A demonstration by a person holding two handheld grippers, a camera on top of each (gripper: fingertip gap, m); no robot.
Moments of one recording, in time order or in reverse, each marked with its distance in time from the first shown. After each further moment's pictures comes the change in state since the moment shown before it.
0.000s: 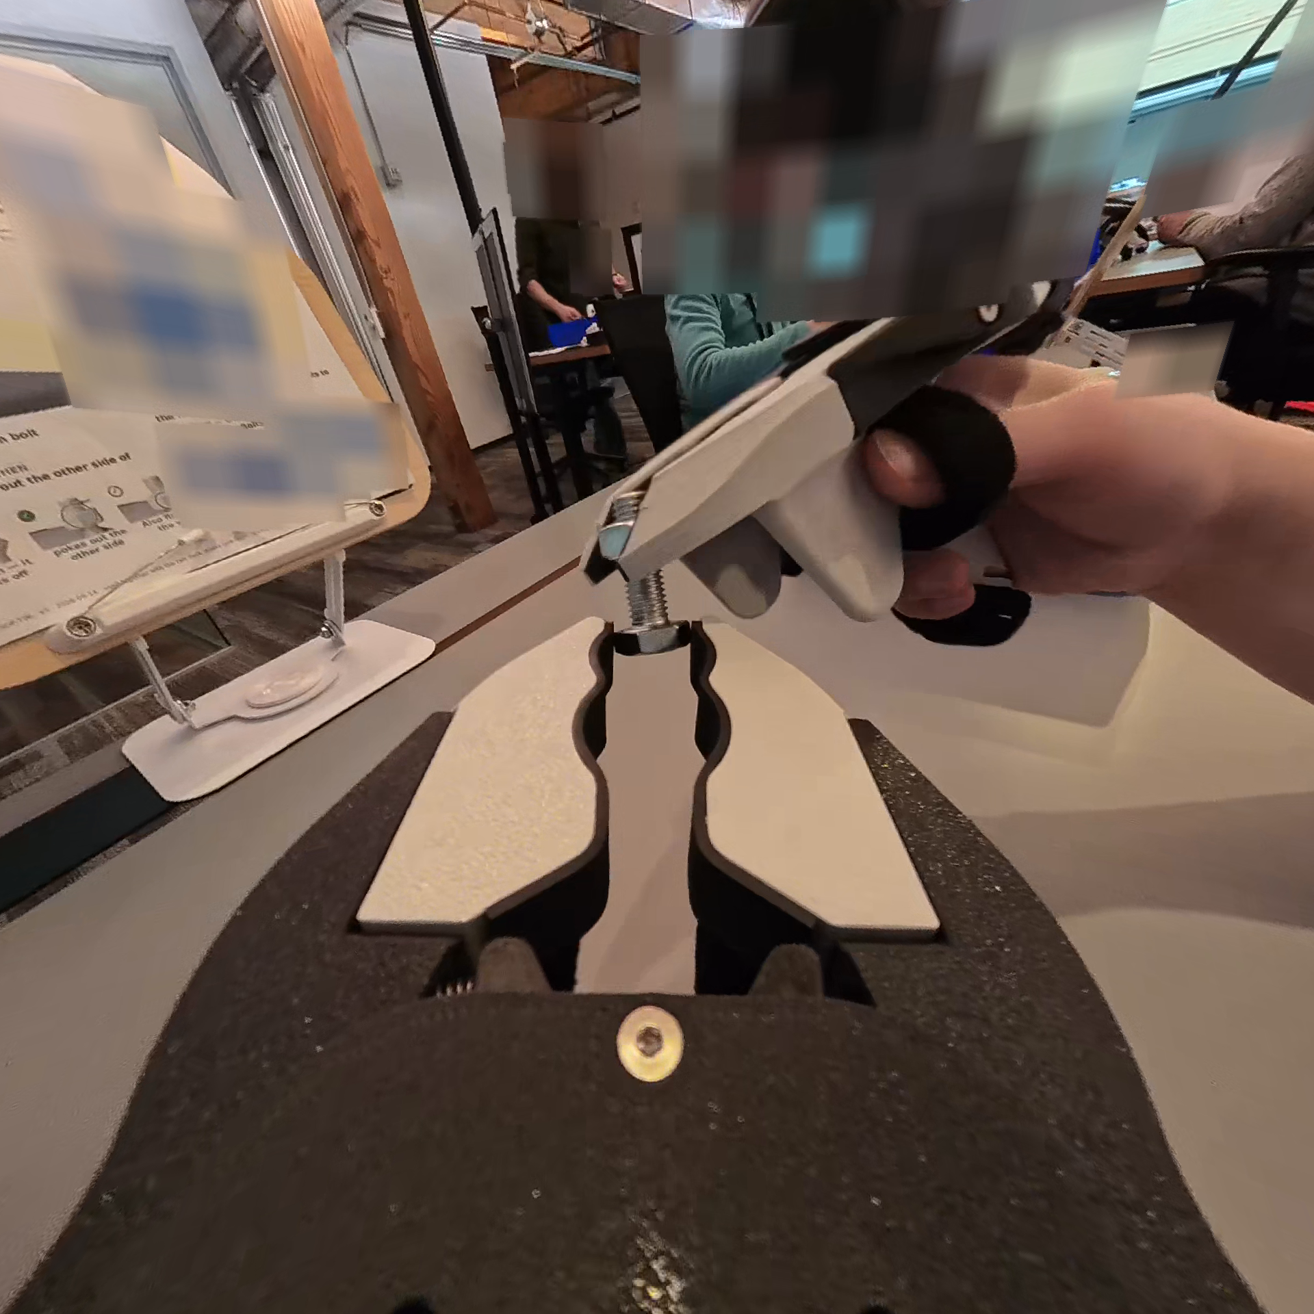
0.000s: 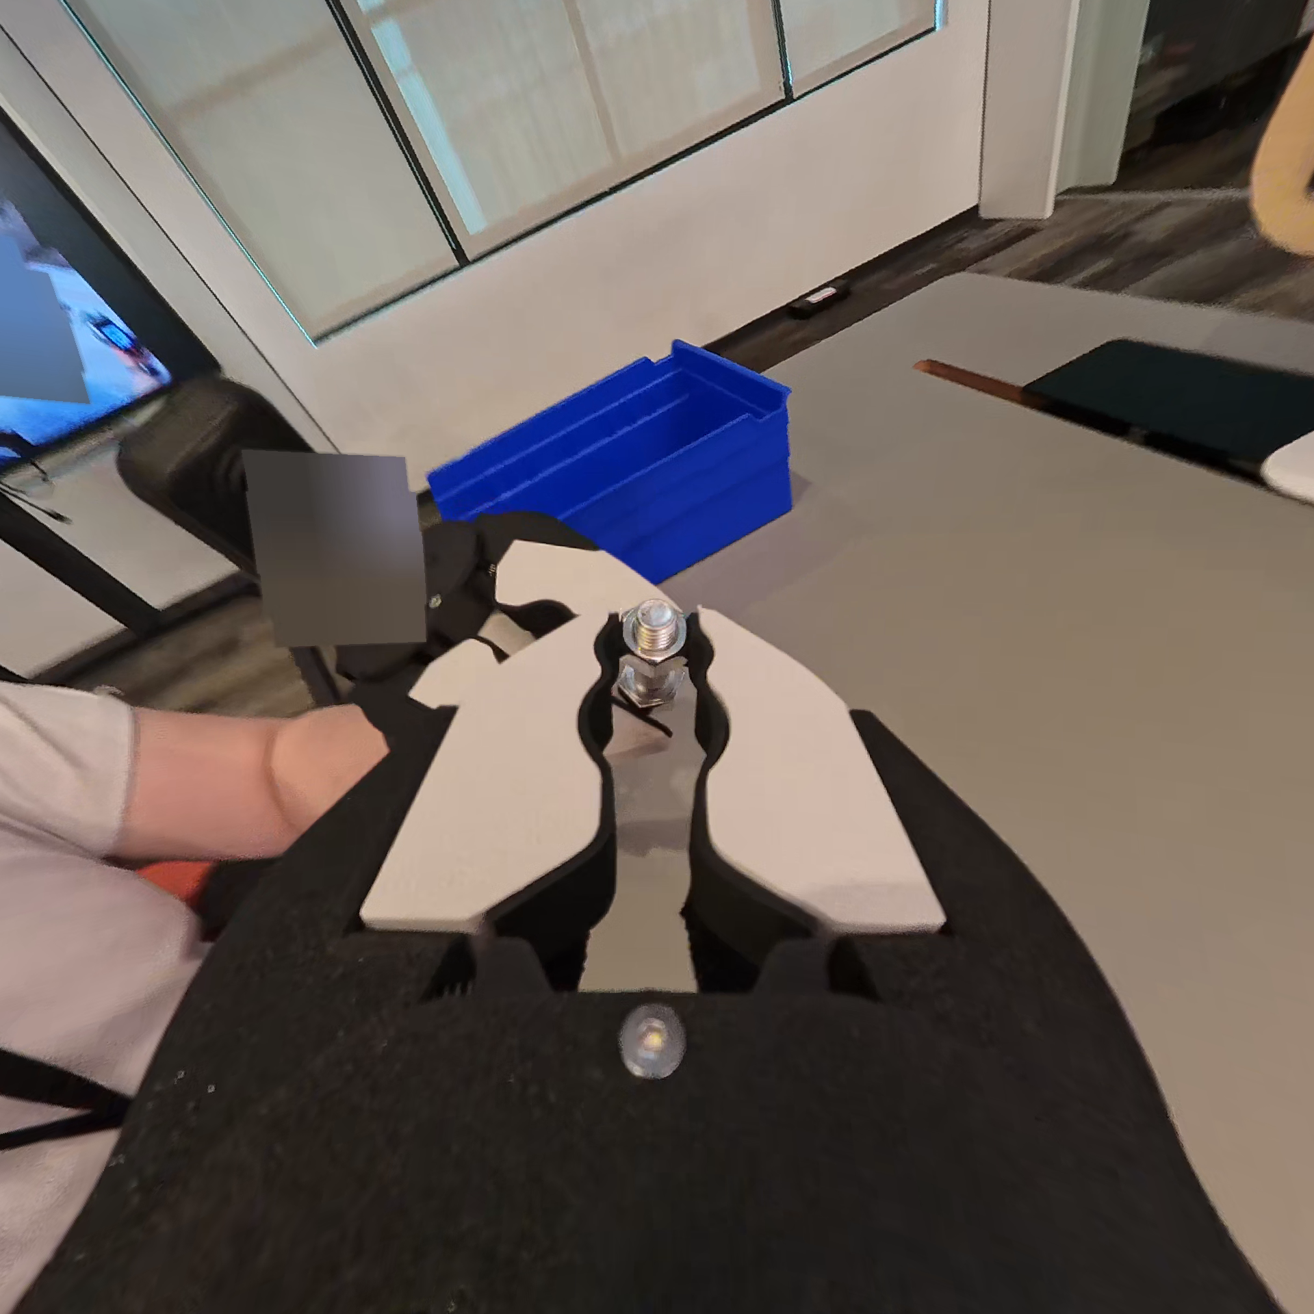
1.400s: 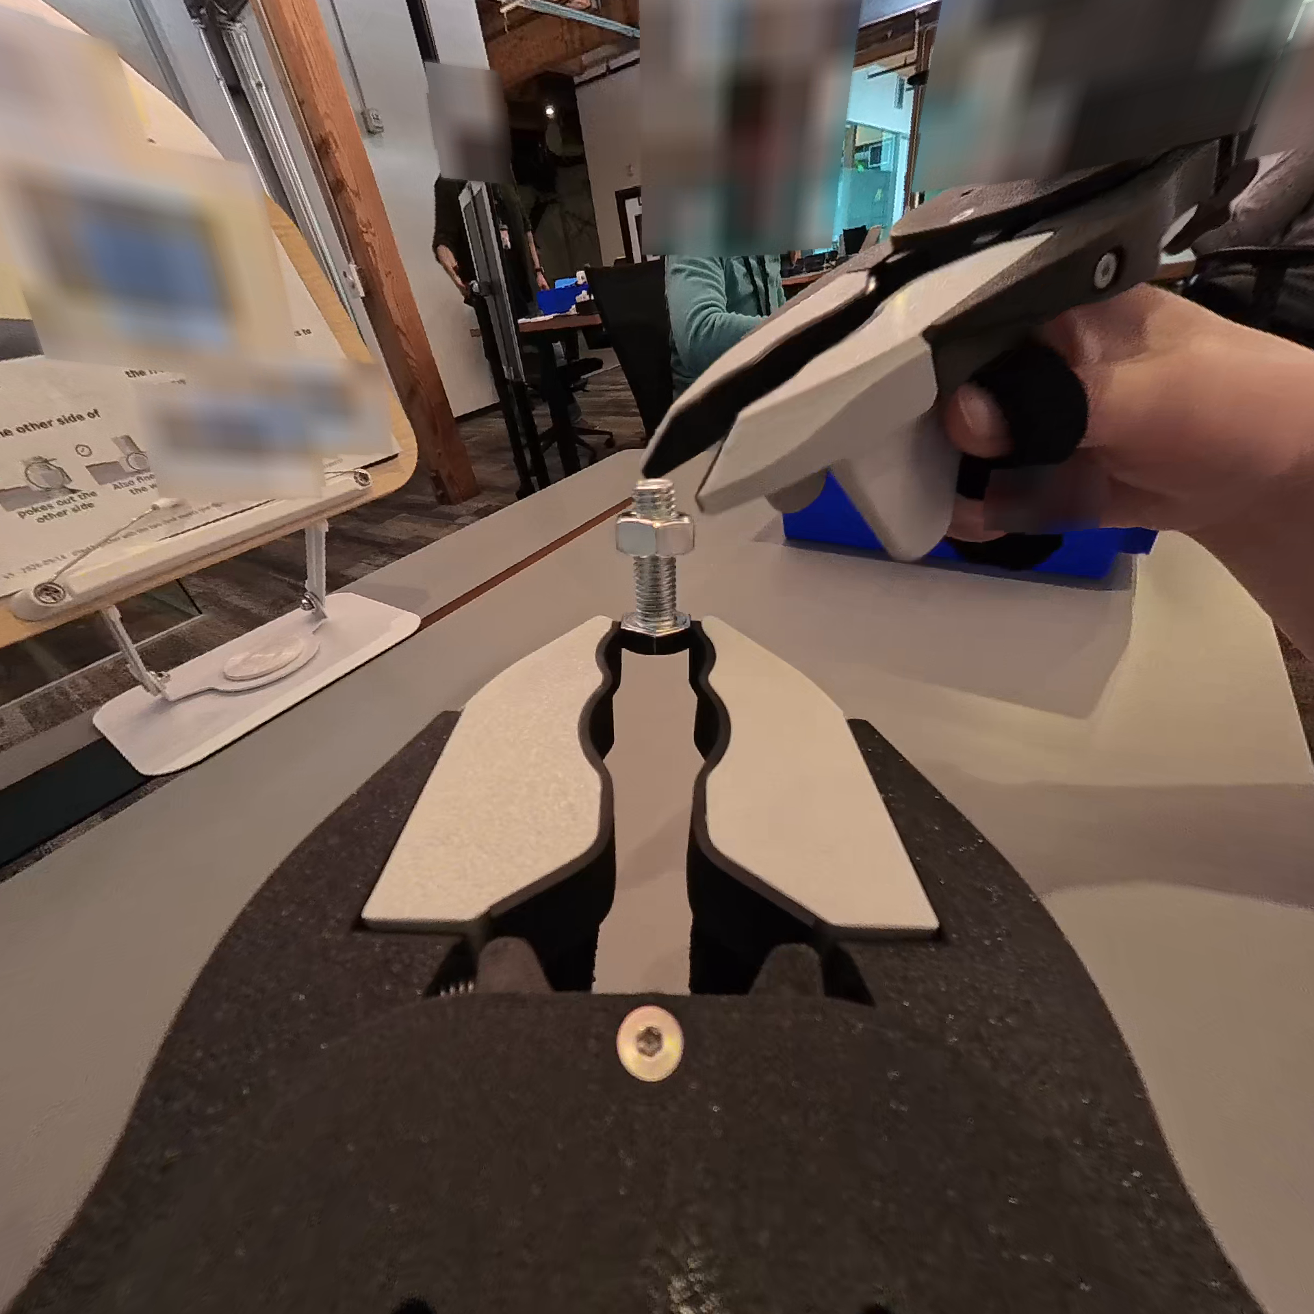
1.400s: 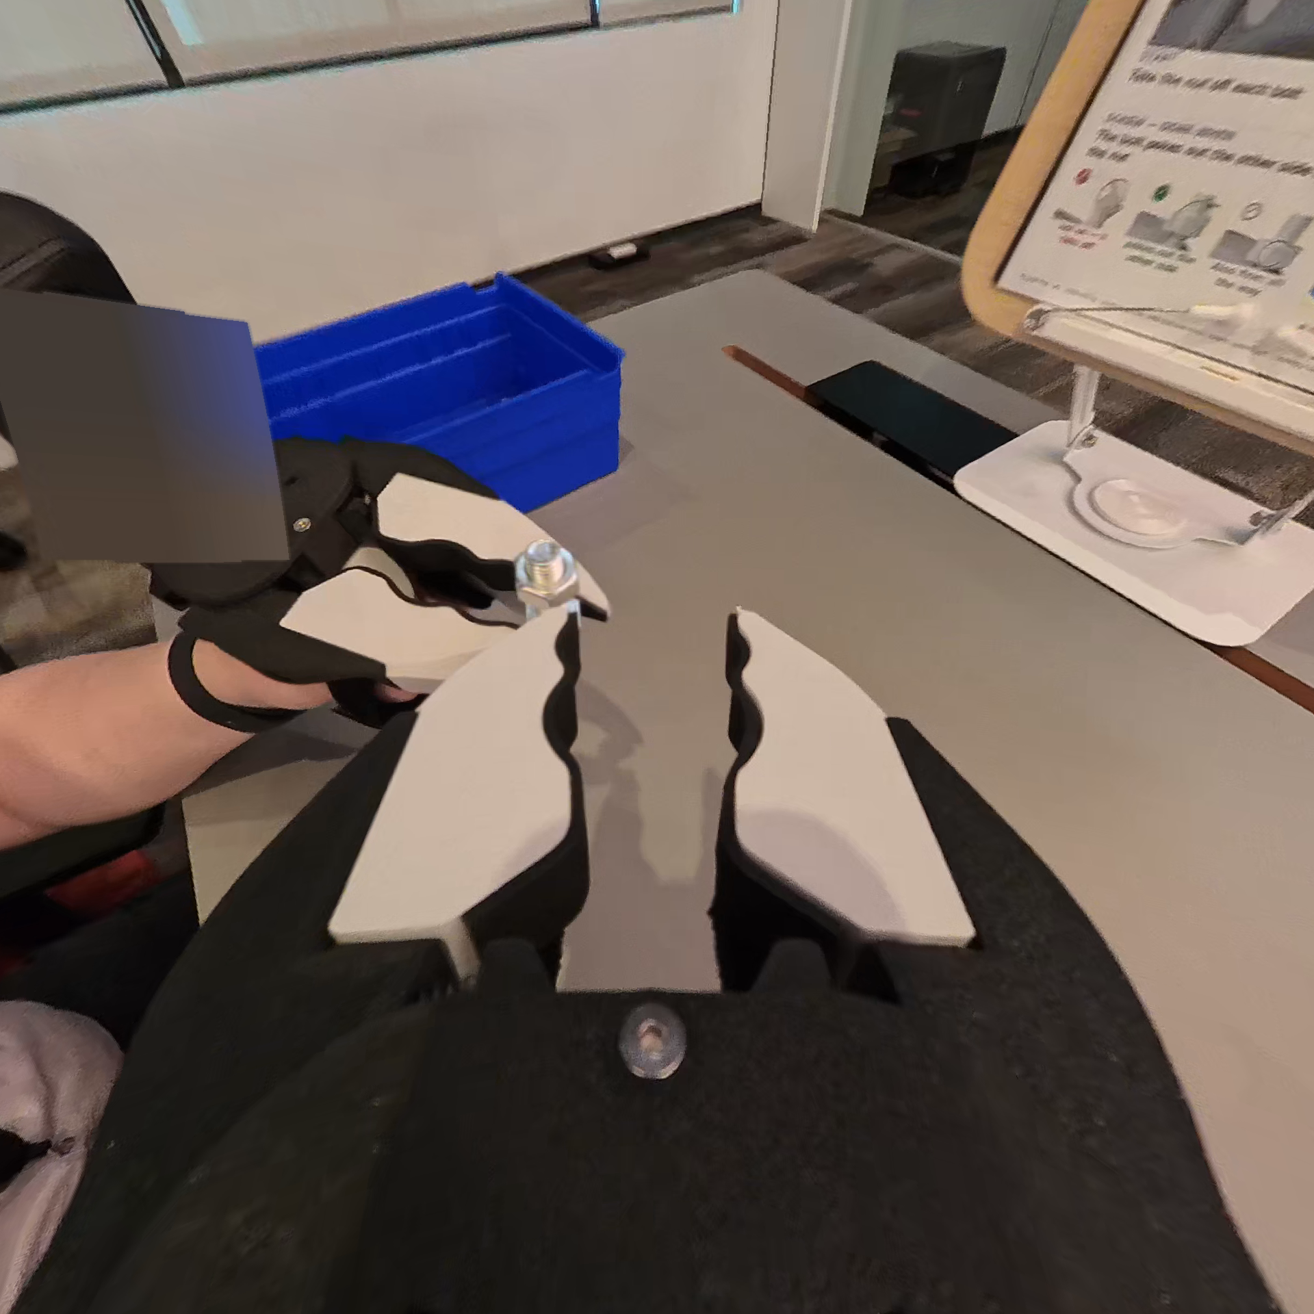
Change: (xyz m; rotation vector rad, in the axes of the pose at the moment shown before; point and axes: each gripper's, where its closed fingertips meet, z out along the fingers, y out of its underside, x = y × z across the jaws) left arm -0.002 0.004 -0.001 -0.037 0.014 -0.038; right arm 0.020 -0.003 -0.032 -0.062 0.287 -0.181
